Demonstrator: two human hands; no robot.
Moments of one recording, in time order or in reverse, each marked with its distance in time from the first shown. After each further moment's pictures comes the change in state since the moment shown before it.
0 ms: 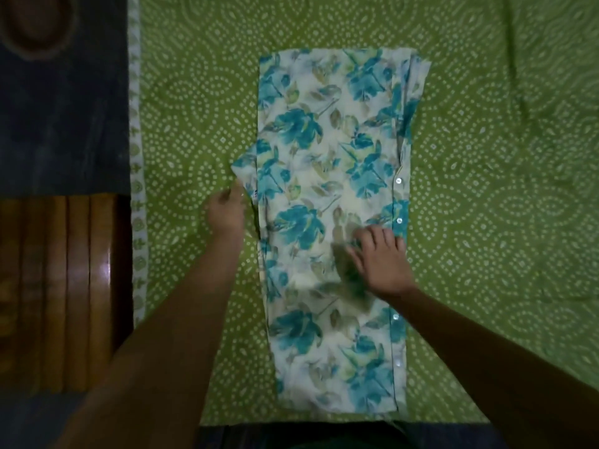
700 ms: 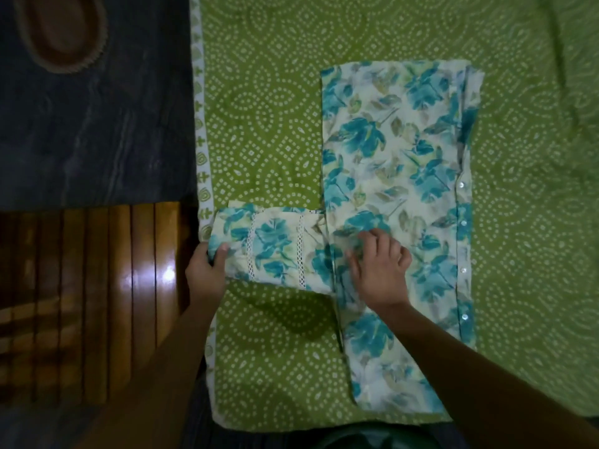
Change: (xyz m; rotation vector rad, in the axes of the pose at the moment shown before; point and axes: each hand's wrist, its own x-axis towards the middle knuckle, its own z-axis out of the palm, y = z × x) left_hand 0.028 -0.036 -0.196 0.458 -0.066 0.198; right_hand 0.023 -0.157 0.006 0.024 0.142 0.281
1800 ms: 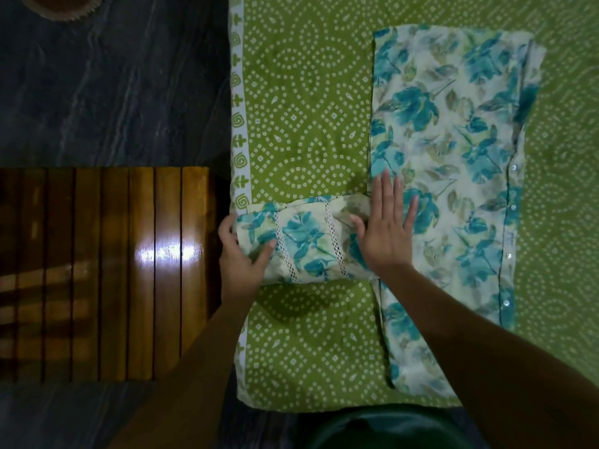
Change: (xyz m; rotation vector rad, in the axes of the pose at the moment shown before) left_hand -0.015 -0.041 -0.010 -0.253 -0.100 0.131; right_hand 0.025 -0.069 0.033 -0.141 -0.110 -0.035
